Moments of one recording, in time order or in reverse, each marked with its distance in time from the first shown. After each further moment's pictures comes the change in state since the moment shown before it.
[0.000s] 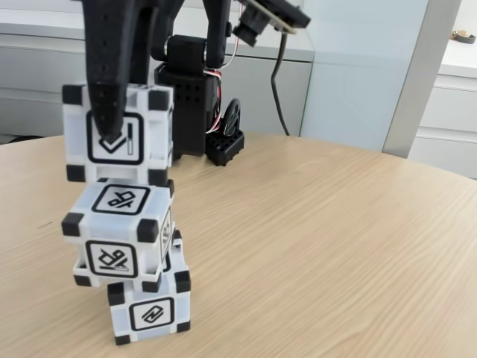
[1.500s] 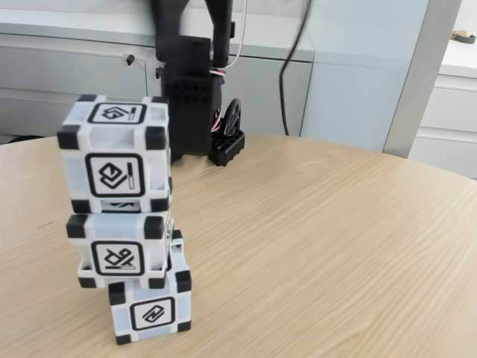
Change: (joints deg) arm -10.4 11.0 -0.4 0.6 6.6
